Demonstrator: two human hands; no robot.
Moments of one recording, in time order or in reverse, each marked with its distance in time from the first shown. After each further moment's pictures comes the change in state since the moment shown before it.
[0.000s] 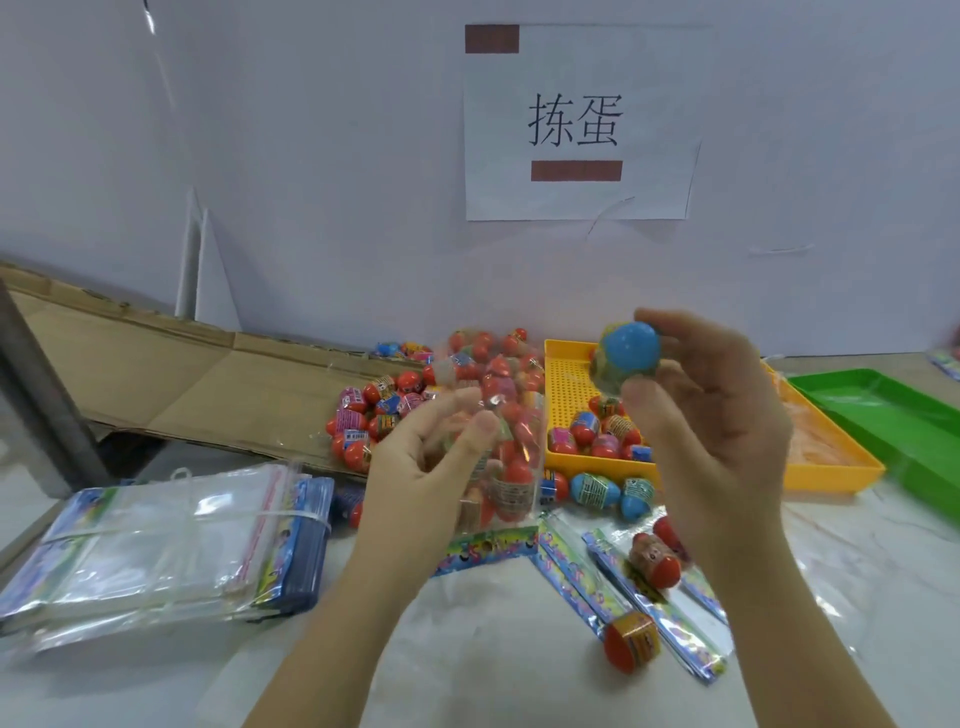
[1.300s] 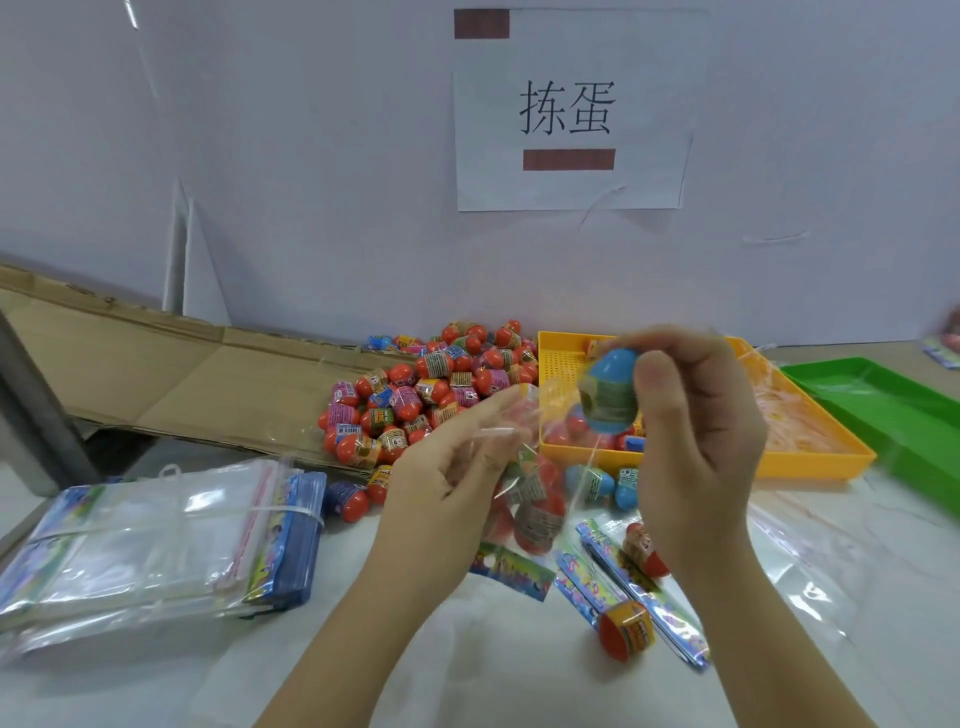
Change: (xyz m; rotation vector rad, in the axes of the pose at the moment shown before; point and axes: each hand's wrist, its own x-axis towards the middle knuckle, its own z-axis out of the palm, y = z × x) left_hand -0.010 0.000 0.009 0.203 -0.161 0.145; right_hand -0.004 0.006 0.011 -0.076 0.168 -0.050
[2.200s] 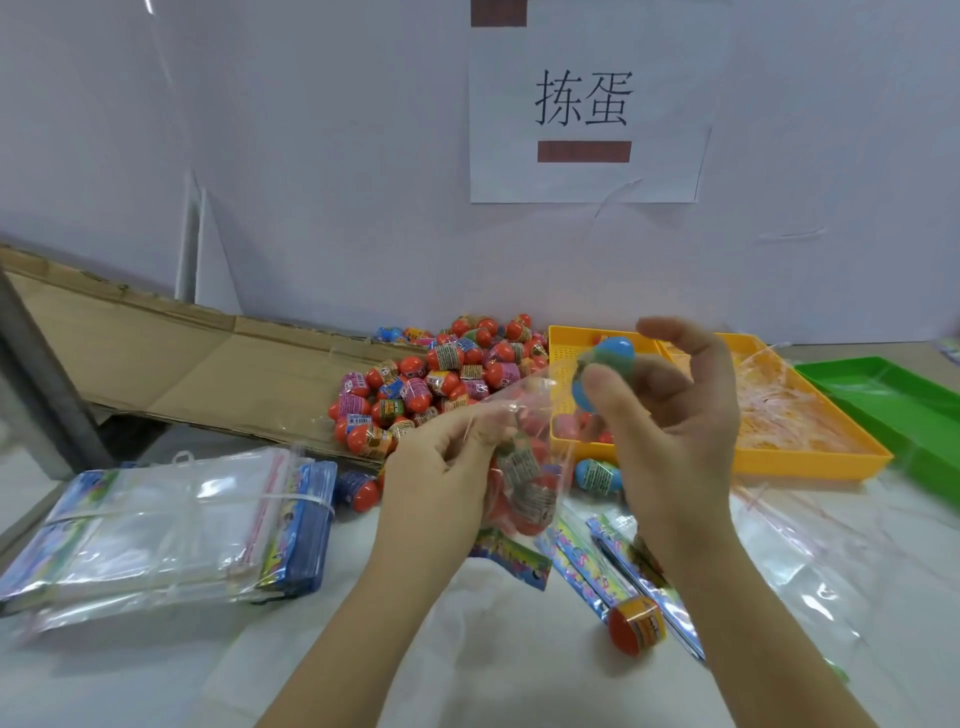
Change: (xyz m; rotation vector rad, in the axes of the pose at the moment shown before) left_hand 0.004 -0.004 -0.002 0.079 0.164 -0.095; right_hand -0.005 -0.003 0.014 0.215 0.003 0.349
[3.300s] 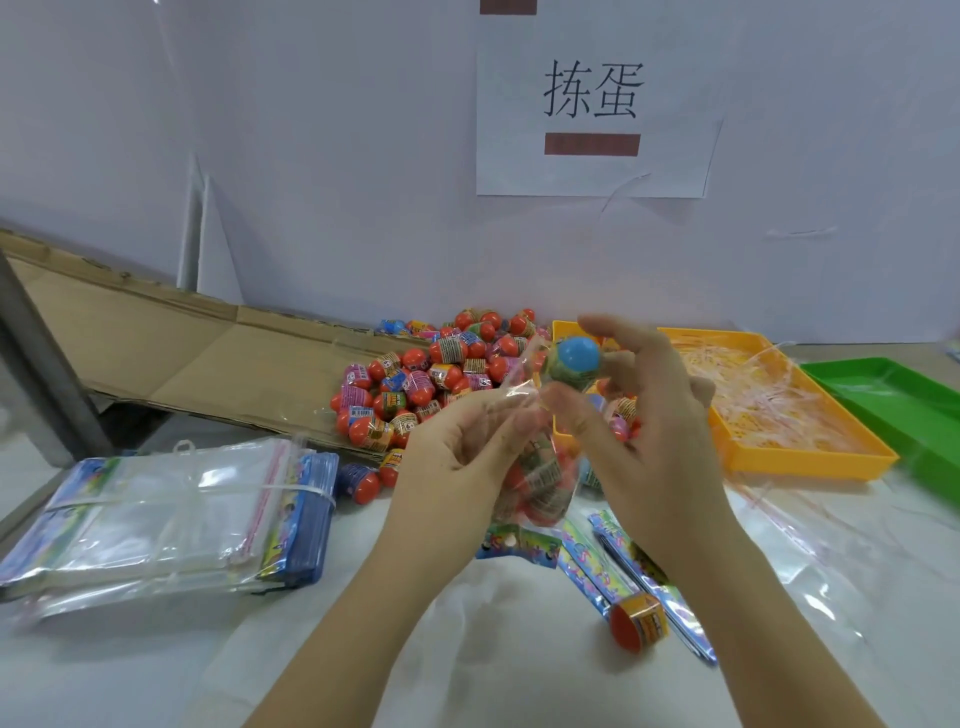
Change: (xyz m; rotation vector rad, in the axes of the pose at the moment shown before) left_hand -0.005 0.013 0.002 -0.269 -0.151 0.032; right_hand -0.002 0.004 -0.009 -0.727 -0.230 -0.265
